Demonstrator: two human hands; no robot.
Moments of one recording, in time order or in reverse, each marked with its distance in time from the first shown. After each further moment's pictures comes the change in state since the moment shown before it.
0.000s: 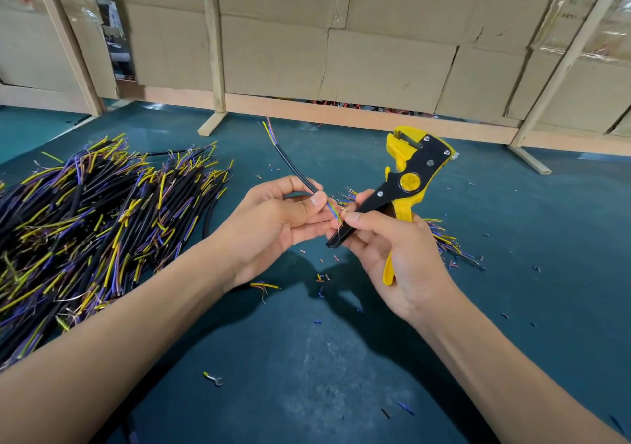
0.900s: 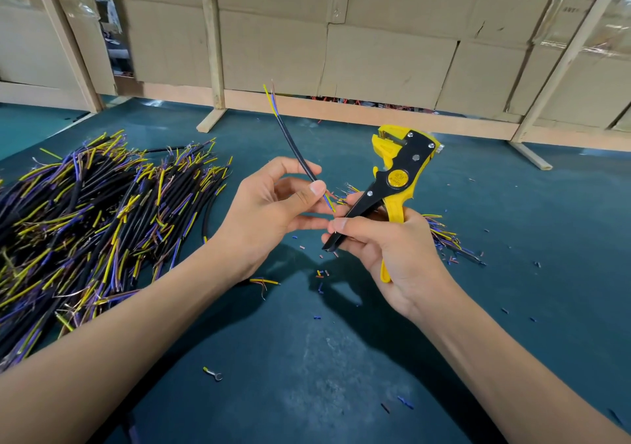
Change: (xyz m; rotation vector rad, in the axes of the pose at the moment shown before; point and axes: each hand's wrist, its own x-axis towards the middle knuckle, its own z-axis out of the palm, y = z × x) left_hand 0.000 -0.005 0.002 0.161 0.085 0.244; right_hand -0.001 -0.001 0.004 -0.125 0.066 0.031
